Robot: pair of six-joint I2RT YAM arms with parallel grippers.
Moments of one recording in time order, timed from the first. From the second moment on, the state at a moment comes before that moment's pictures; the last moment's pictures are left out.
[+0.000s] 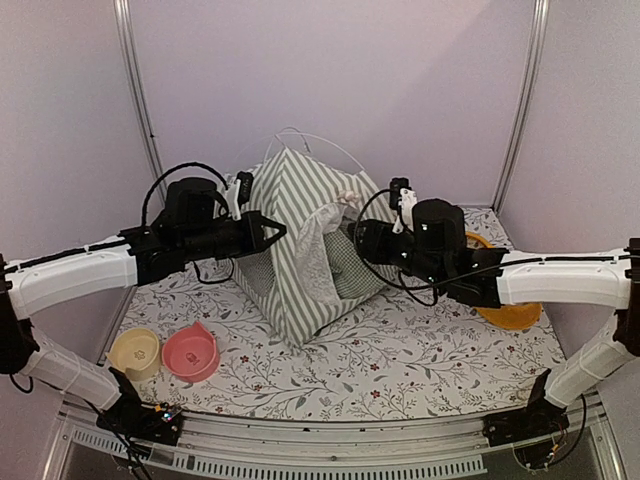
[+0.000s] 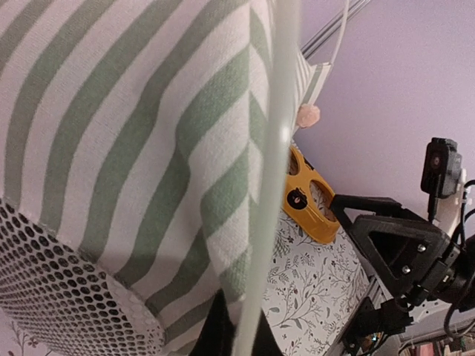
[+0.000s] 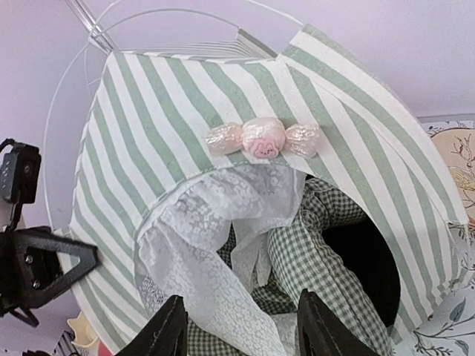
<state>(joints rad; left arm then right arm) -0.73 1.31 0.98 -0.01 0.12 -0.67 0.95 1.44 0.95 0.25 0.29 0.60</state>
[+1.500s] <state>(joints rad) -0.61 1.29 0.89 0.23 0.23 -0.79 0.96 1.71 1.04 0.54 -0.08 0.22</state>
